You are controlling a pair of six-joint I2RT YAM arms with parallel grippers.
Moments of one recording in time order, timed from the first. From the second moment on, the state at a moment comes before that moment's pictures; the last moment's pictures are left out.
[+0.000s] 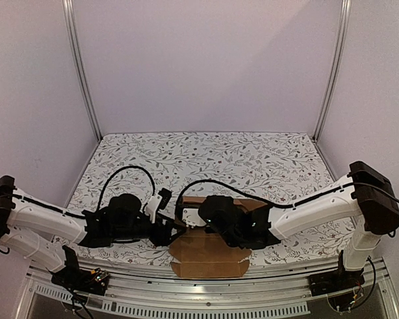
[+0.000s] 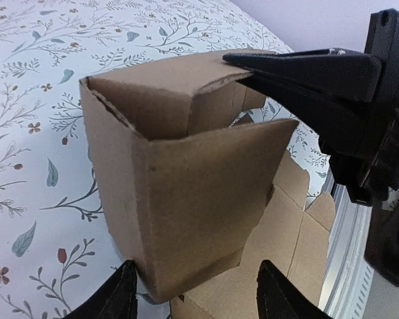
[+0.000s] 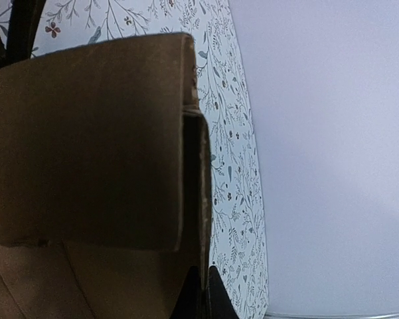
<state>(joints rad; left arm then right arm) -1.04 1.31 0.38 0.43 0.03 -0.45 1.30 1.81 1.04 0.14 0.81 -0.73</state>
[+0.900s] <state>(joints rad) -1.04 1.04 0.31 0.24 -0.08 -0.45 1.34 2.16 0.95 1.13 1.04 -1.28</state>
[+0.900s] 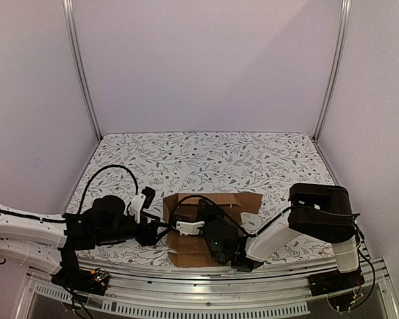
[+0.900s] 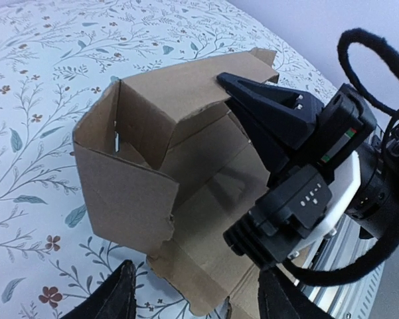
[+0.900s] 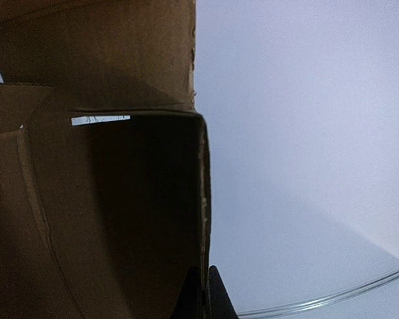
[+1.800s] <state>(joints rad) -0.96 1.18 0.29 0.33 -0.18 -0.40 1.27 2.25 0.98 1.20 0.98 -1.37</state>
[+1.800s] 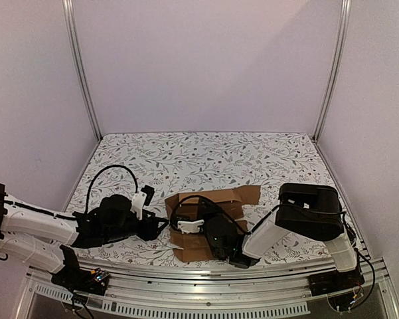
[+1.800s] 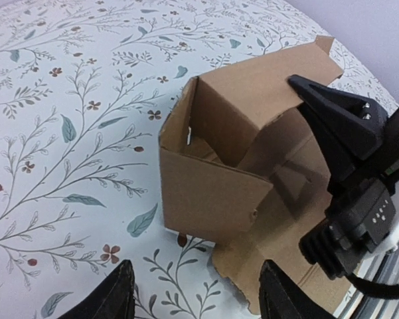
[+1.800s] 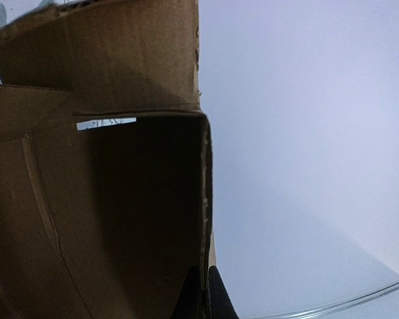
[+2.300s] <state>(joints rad) -0.85 1.54 0.37 0.61 -0.05 -0.38 1.27 2.22 0.92 1.22 0.97 -1.34</state>
